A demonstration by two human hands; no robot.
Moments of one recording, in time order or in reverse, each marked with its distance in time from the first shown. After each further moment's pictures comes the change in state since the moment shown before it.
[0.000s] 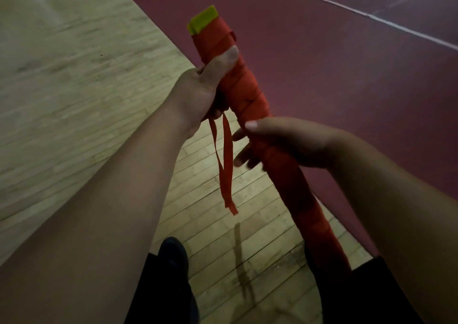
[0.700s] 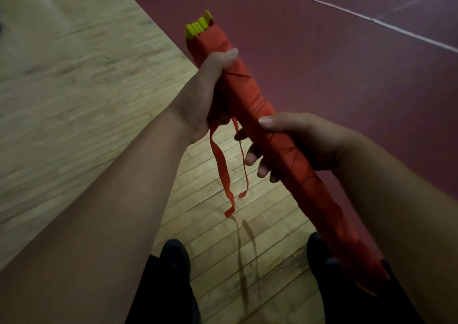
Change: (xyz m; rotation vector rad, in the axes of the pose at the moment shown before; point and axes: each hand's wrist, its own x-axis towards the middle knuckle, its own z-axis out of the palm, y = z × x) left_hand -0.012 0.013 0.006 -0.149 -0.086 -0.012; right_hand -0.009 -0.001 -0.006 0.250 -0.165 -0.034
